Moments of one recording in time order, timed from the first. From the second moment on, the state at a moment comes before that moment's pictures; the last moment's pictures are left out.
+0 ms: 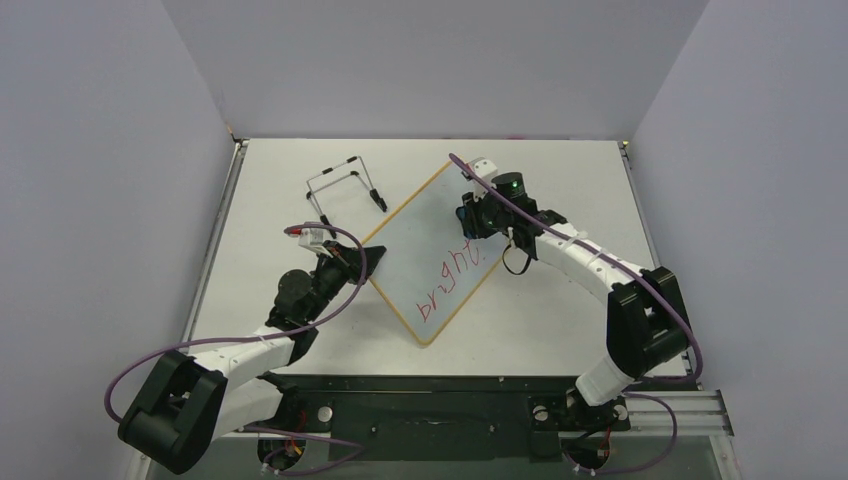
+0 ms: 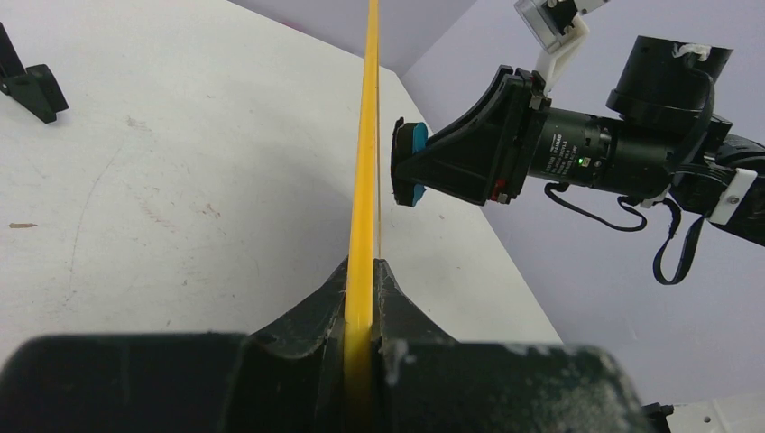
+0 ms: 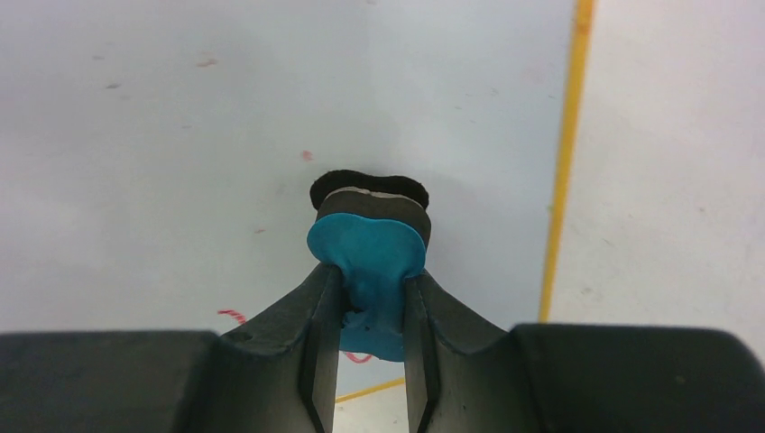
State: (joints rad) left arm -0.48 1.11 0.24 0.97 0.14 -0.78; right arm 0.48 1.58 1.11 -0.16 -0.16 -0.04
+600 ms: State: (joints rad) left arm -0.48 1.12 0.24 0.97 0.12 -0.80; right arm 0.56 1.63 1.15 -0.29 -0.35 -0.19
